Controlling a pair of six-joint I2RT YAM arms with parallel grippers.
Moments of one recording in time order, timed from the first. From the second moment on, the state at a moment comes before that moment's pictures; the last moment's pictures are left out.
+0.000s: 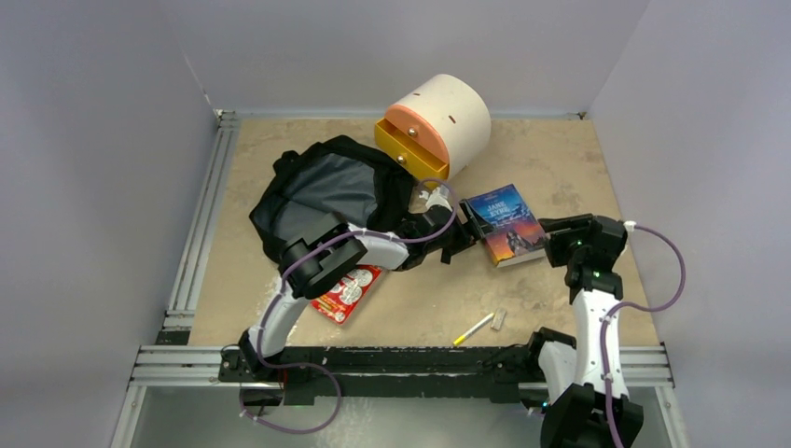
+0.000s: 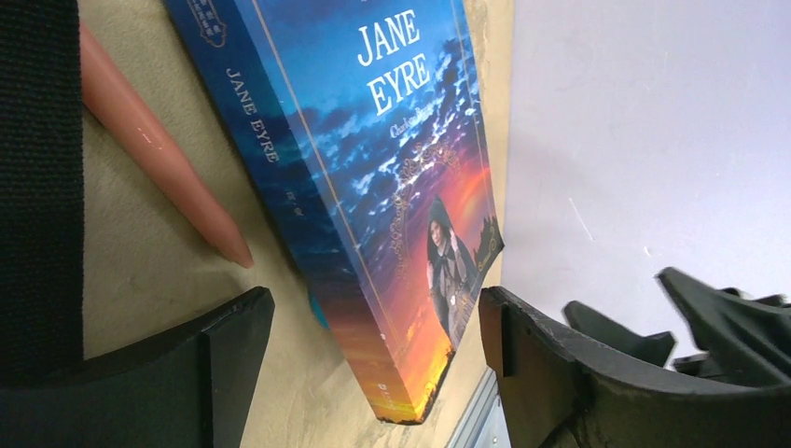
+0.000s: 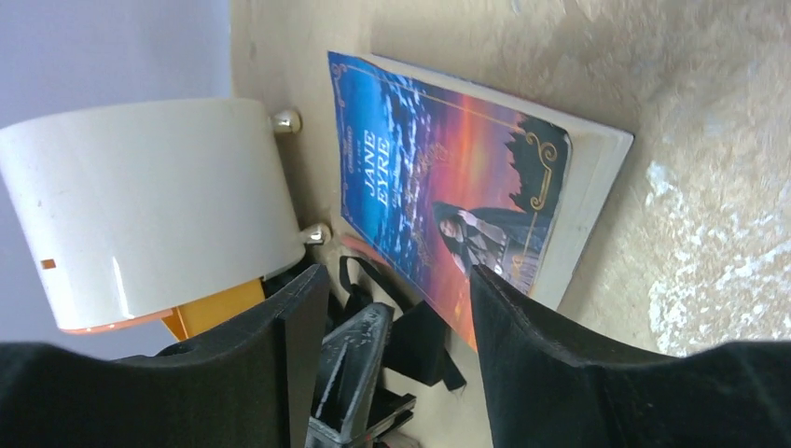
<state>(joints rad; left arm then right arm) -0.96 2.20 1.28 0.57 -0.02 -1.28 -0.34 0.79 0.52 -0.37 -0.20 1.12</state>
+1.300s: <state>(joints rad) -0.95 2.38 1.49 0.63 0.14 -1.19 -0.34 0.79 0.74 -0.41 -0.18 0.95</state>
